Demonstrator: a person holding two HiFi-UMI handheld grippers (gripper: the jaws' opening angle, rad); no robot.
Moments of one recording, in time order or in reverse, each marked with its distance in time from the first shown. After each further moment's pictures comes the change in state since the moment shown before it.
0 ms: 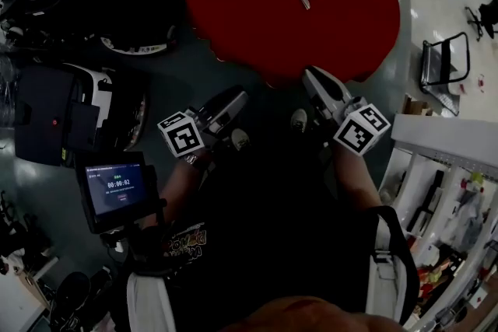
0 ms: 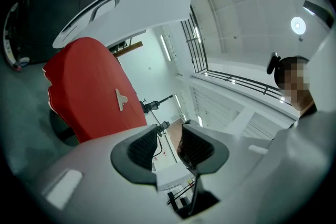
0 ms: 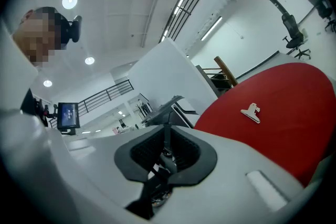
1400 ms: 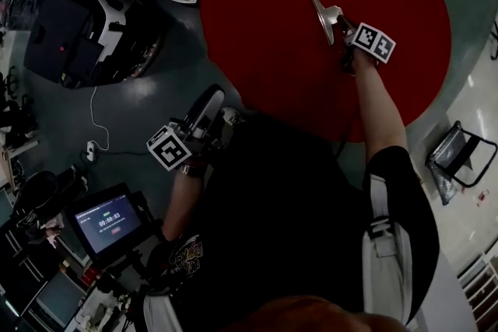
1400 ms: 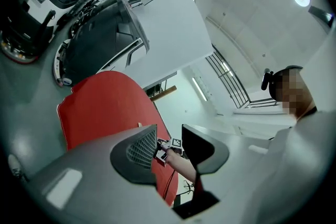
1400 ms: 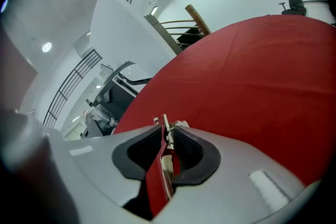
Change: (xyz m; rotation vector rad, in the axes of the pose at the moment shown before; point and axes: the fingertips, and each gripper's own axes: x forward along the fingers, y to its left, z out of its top) left arm 0.108 0.082 0.065 -0.049 -0.535 0.487; right arm 0.270 -0.481 0.003 0.173 0.531 -0.173
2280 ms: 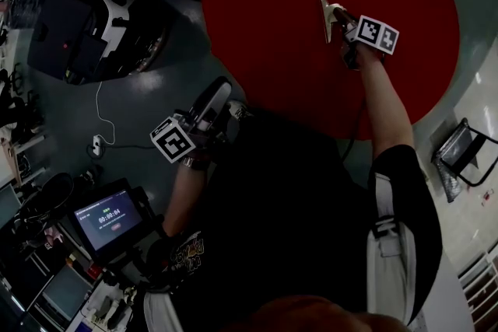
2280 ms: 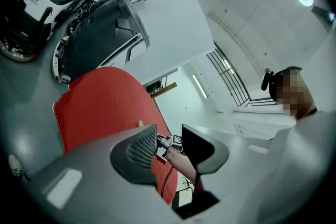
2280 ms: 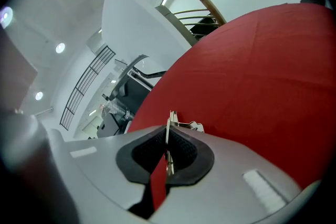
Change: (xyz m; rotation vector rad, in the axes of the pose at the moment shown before) left arm 0.010 -0.004 -0.005 -0.003 0.039 -0.015; right arm 0.002 0.042 -0.013 -0.044 0.090 0.158
